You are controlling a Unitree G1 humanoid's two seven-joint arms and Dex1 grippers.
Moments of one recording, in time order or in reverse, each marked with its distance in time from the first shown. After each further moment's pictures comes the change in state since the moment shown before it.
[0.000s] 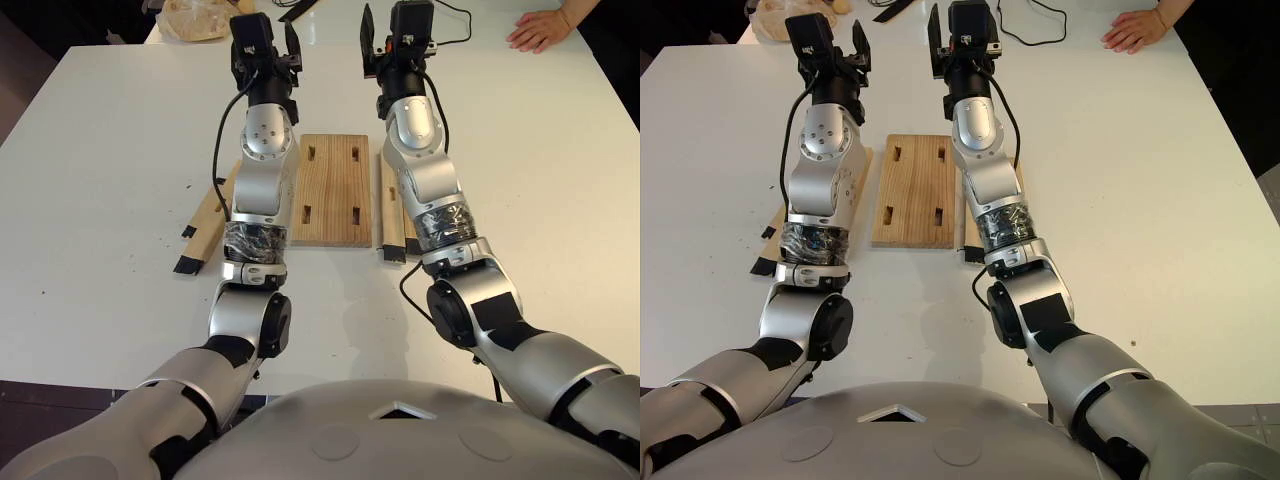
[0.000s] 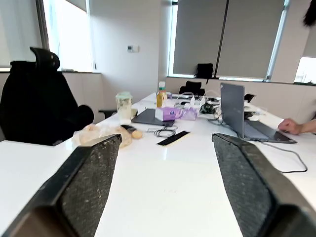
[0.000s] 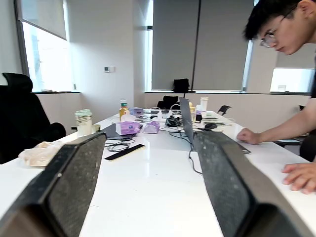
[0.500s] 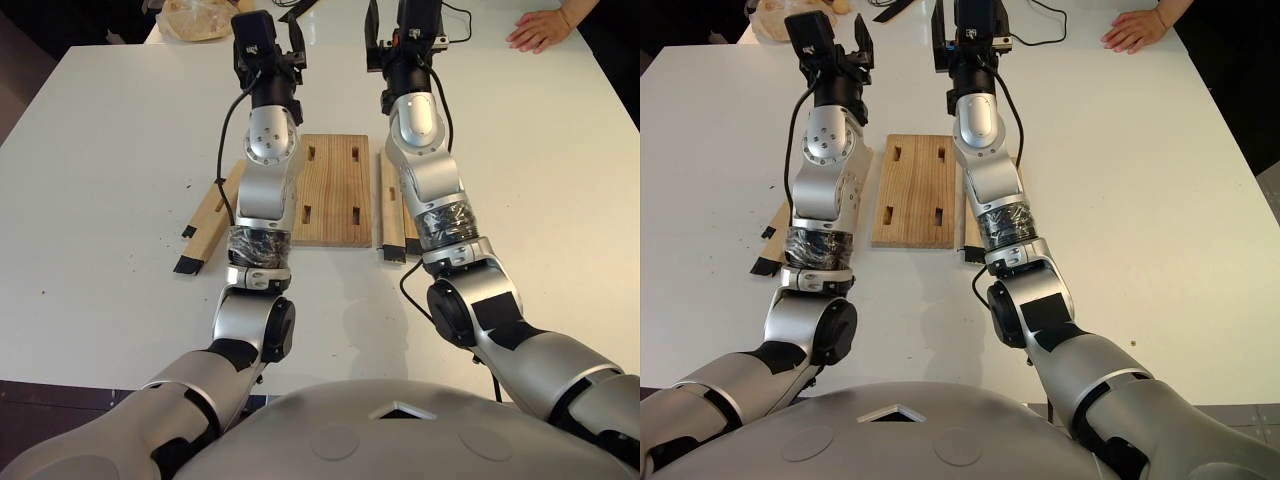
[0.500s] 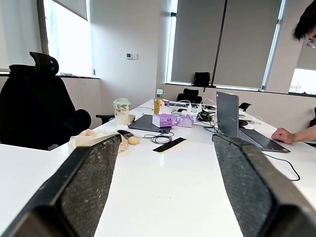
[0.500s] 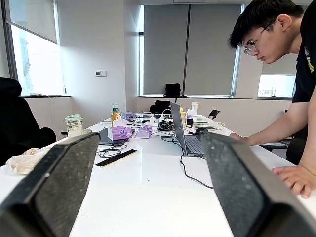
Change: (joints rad) left arm 0.030 -0.030 0.000 -0.046 0.006 -0.013 0.016; right arm 0.000 -0.007 -0.001 -0.025 -0.022 0.005 -0.018
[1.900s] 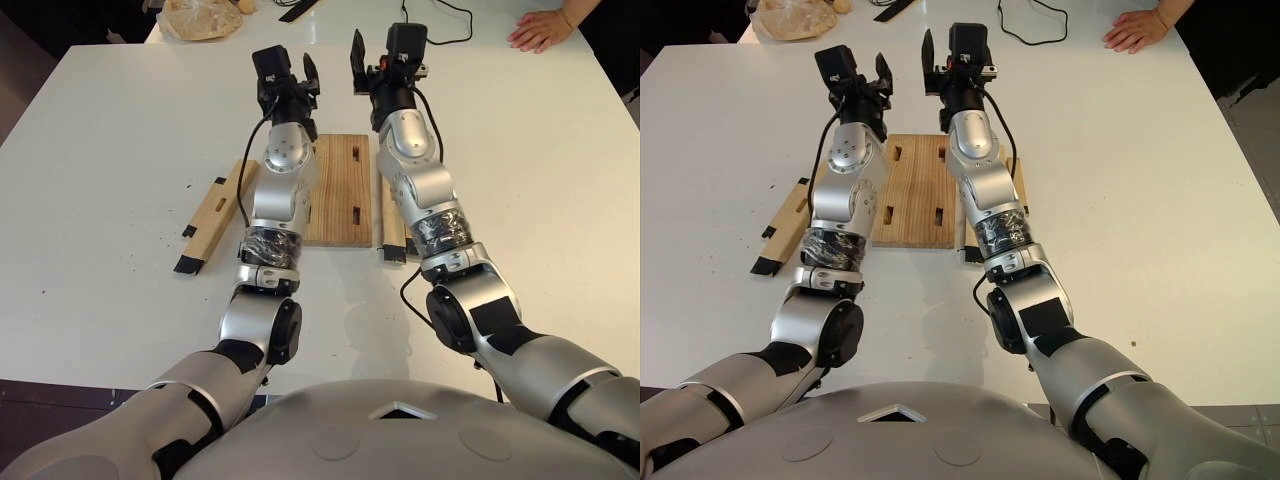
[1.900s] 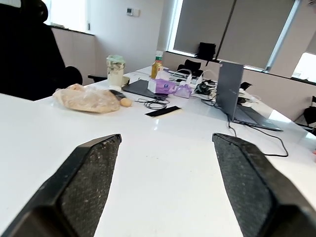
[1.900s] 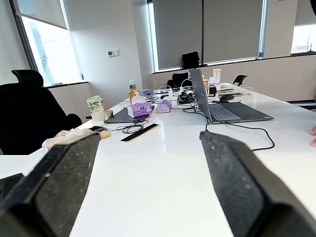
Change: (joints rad) left arm -0.002 -0.043 -0.023 0.154 -0.125 -0.034 0.053; right arm 0.034 0.014 0.038 0.027 0.199 0.037 0.027
